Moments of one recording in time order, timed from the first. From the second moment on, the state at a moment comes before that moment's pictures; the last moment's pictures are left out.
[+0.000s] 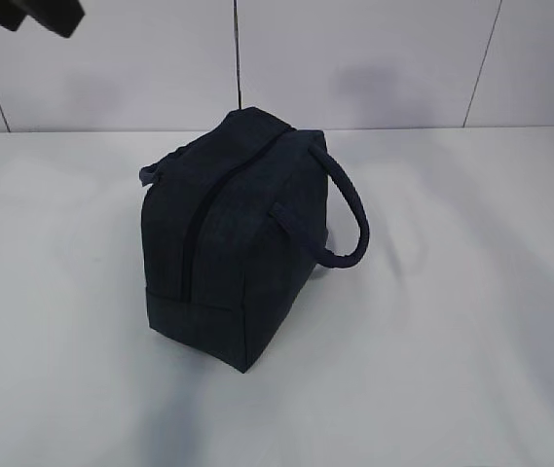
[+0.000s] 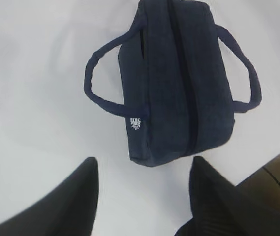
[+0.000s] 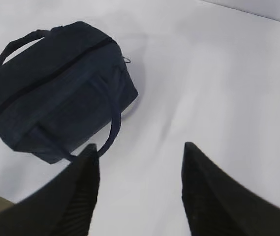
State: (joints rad) left arm -0.42 1.51 -1.70 -0.18 1.25 0.08; right arm 0.20 1.45 -1.75 0.16 1.26 -0.13
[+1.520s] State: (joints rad) left arm -0.42 0.26 -0.85 -0.12 1.27 0.08; right arm 0.20 0.21 -0.79 0.13 1.27 -0.14
